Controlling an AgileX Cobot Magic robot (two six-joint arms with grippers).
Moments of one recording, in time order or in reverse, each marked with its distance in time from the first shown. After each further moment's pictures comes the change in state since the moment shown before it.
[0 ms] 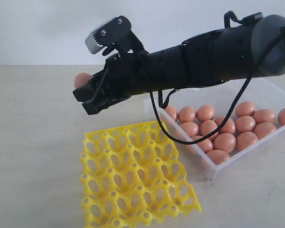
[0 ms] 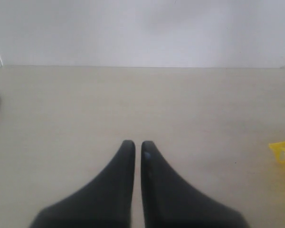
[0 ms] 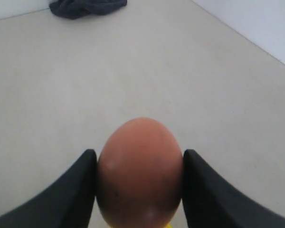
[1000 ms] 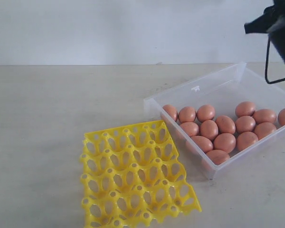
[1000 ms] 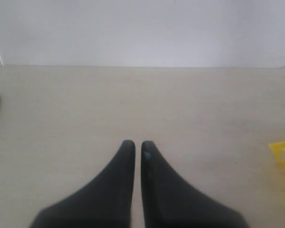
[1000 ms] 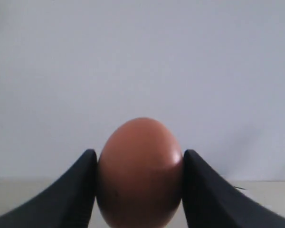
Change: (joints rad) left arm 0.000 0.000 0.000 0.000 0.000 0.000; right arm -0.431 -0.035 0.040 -0.677 -1.230 0.716
